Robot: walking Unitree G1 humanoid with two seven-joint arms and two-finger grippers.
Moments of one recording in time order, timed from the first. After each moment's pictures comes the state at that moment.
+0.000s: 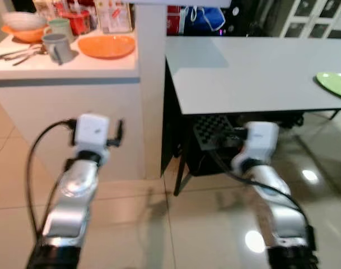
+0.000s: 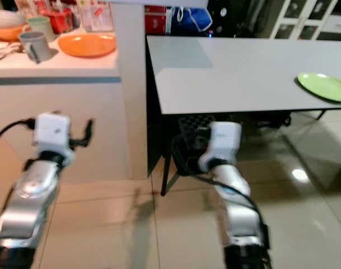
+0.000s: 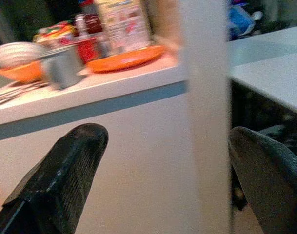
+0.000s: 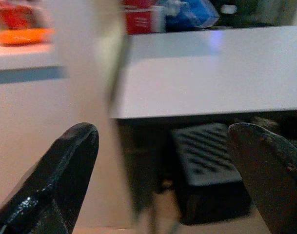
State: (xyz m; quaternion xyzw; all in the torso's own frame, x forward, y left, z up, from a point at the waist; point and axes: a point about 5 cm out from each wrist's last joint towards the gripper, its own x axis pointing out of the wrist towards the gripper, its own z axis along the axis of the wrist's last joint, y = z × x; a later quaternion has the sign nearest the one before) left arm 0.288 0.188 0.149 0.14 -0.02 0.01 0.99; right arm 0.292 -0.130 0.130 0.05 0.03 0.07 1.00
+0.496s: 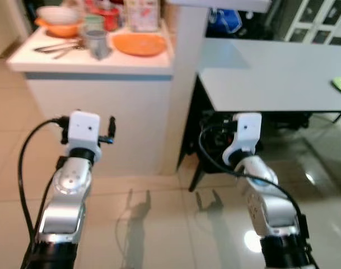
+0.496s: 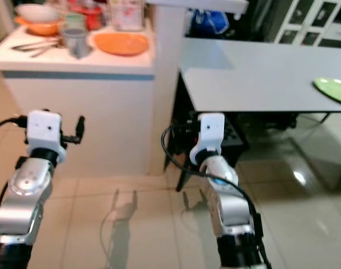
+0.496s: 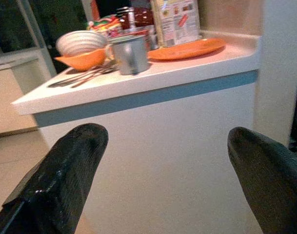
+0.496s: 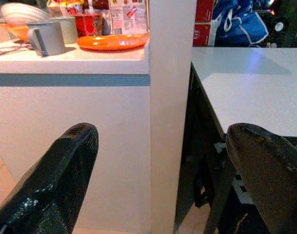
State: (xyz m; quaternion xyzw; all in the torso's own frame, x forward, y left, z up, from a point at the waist) left arm 0.292 0.195 0.154 0.15 -0.03 0.03 0.99; right arm 0.305 -0.118 0.144 0.04 0.01 0.11 0.99
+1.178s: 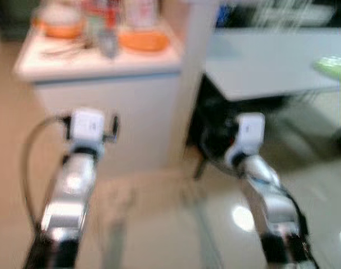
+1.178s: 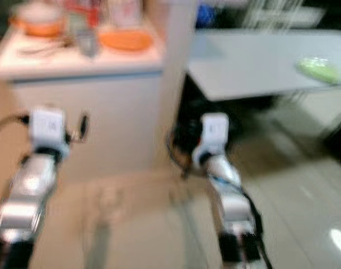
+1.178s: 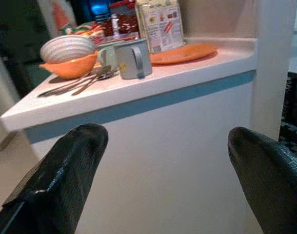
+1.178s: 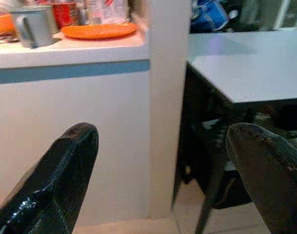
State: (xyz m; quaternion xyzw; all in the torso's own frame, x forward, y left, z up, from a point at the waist) left arm 0.297 0.197 0.159 0.15 -0.04 0.03 0.99; right arm 0.307 -0.119 0.137 0.04 0.02 0.10 0.99
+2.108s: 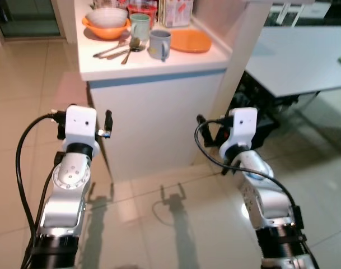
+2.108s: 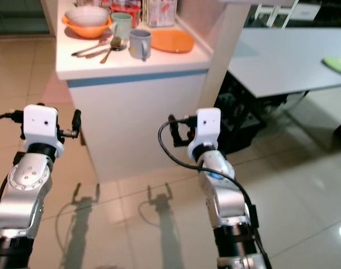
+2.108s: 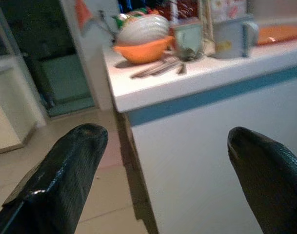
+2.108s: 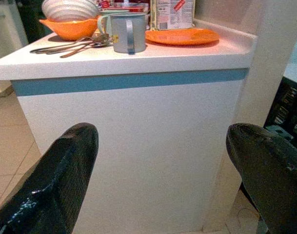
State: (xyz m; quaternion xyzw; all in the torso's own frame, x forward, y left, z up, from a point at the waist) left arm 0.299 0.193 0.160 0.14 -0.05 0.04 0.99; right arm 0.315 -0.120 0.144 0.03 0.00 0.11 0.99
